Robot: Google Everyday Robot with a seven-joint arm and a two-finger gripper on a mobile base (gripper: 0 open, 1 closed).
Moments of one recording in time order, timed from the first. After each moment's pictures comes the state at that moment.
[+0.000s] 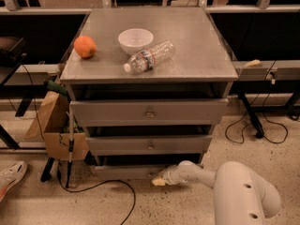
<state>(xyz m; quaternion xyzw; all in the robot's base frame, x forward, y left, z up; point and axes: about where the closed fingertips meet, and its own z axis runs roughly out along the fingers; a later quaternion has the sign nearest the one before) 0.647 -0.065 0.152 -0.40 0.86 0.19 0.27</state>
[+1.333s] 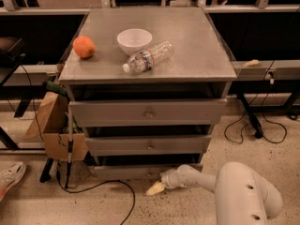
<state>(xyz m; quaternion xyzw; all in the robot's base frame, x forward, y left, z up) 0.629 -0.058 0.148 -0.39 0.86 0.19 0.27</state>
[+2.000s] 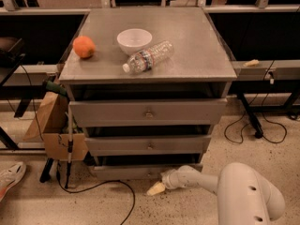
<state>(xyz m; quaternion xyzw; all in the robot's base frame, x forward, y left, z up) 0.628 -0.059 0.152 -0.39 0.86 0.19 0.28</state>
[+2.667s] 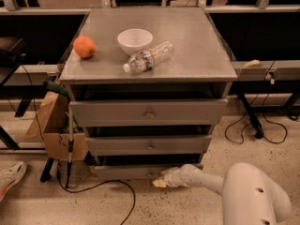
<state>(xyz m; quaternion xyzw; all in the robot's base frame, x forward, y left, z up) 0.635 -0.062 0.168 -0.40 0.85 0.18 0.29</state>
